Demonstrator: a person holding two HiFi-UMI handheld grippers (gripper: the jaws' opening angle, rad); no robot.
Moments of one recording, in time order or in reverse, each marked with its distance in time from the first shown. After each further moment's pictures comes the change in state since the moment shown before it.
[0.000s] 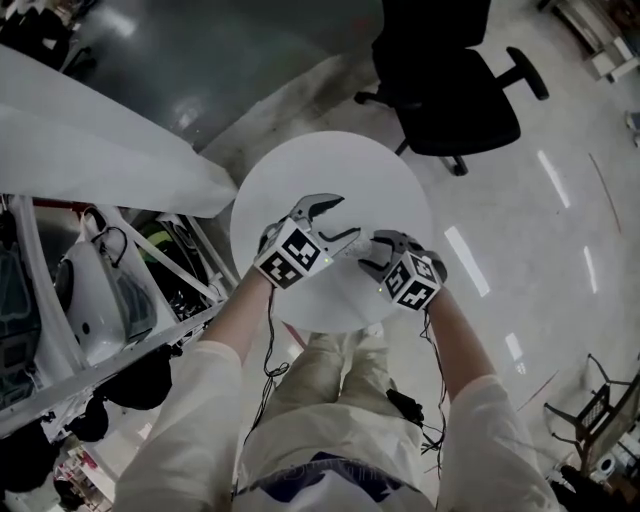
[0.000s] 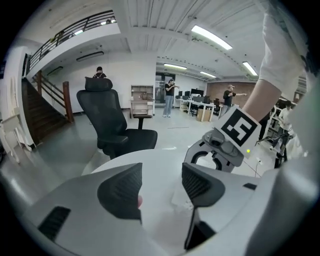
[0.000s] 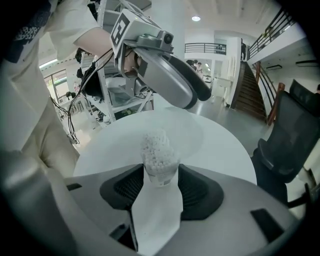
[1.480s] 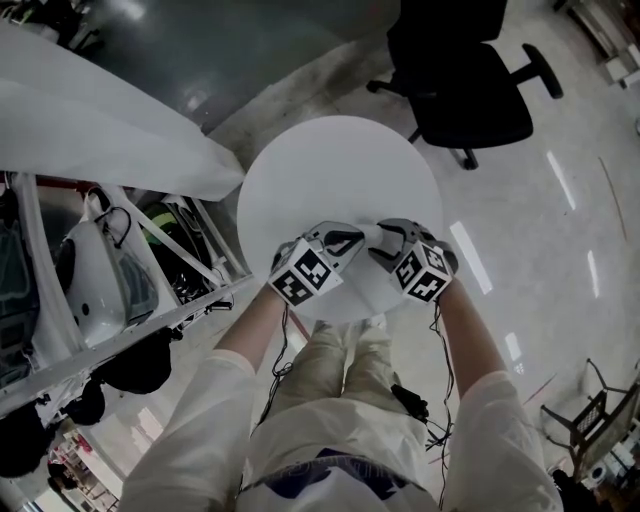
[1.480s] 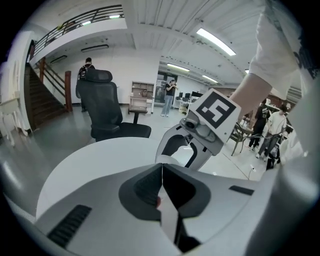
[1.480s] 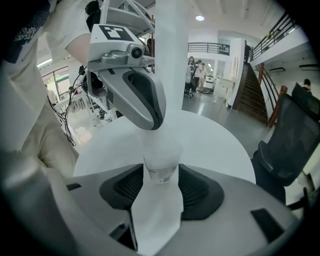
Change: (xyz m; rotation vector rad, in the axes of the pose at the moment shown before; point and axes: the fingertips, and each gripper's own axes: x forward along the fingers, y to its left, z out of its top) left arm 0.003 -0.062 -0.039 -0.080 0.010 -0.057; right arm -0.003 0.000 -0.005 -0.029 0.013 0.006
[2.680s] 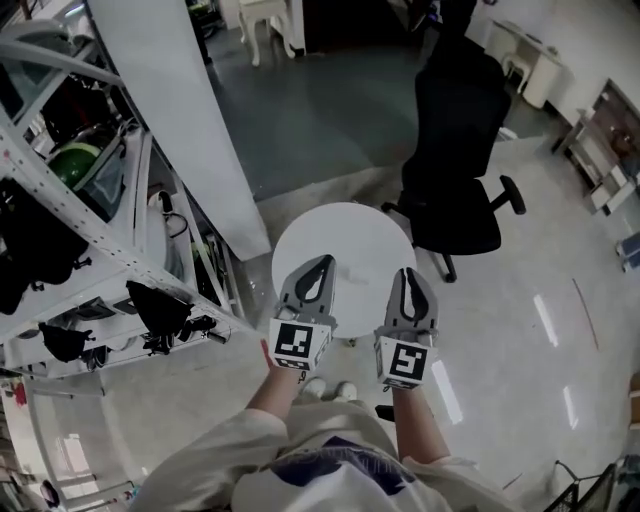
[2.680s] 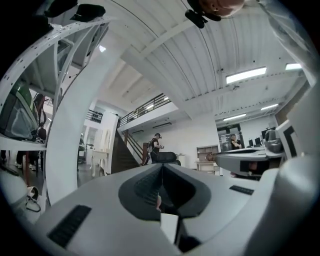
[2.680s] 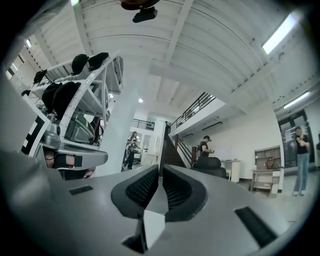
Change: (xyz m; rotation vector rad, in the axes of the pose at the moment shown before) left arm -0.277 -0.111 0.172 -0.126 -0.747 0.915; right arm -0.348 0.071 0.189 0.231 -0.823 -0.892
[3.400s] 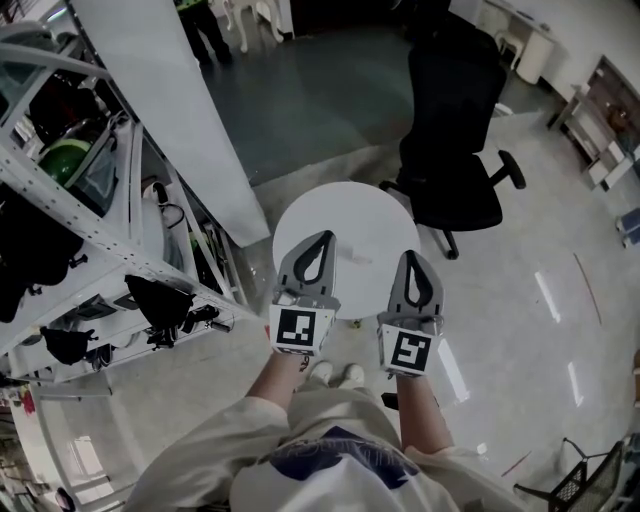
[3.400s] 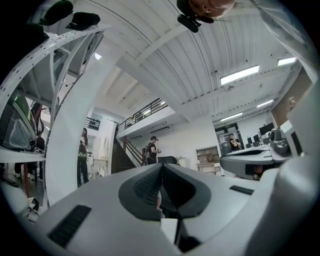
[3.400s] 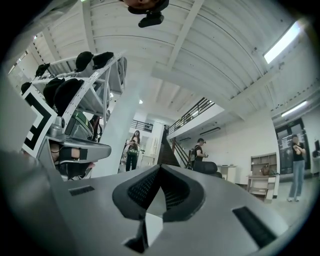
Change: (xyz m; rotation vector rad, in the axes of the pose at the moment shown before) left arm -0.004 0.003 0.021 0.063 -0.058 -0.013; right arm -0.010 0.008 0.012 -0.020 -0.053 -0.057
